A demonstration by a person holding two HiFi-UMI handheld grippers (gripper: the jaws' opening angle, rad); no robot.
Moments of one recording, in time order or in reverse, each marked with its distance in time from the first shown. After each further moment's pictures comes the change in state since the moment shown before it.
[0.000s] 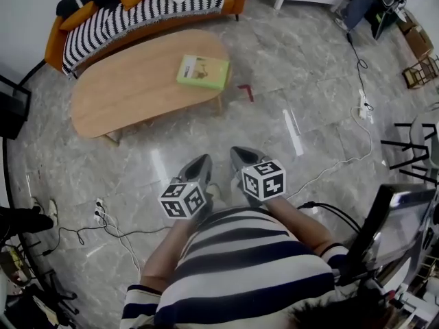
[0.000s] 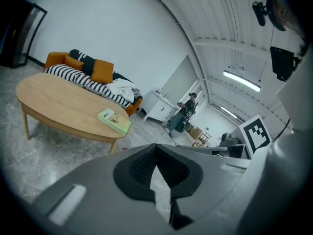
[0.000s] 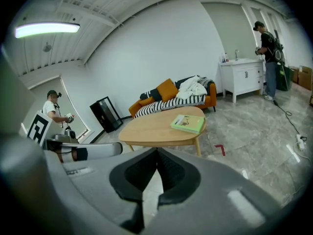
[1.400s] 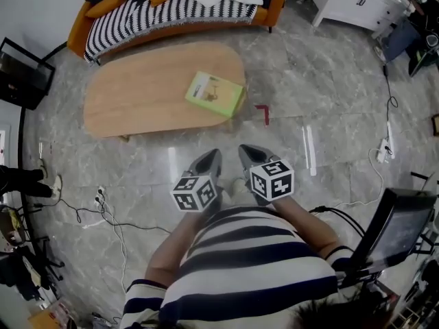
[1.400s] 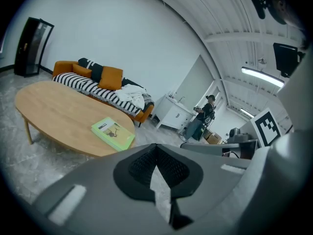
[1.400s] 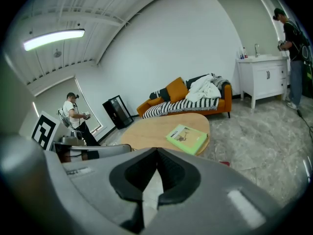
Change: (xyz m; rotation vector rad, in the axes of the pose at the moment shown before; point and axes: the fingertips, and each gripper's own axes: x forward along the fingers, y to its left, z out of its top) left arm 0.157 -0.003 0.070 -0.023 -0.082 0.199; right arm 0.060 -0.117 0.109 -0.101 0.046 0.184
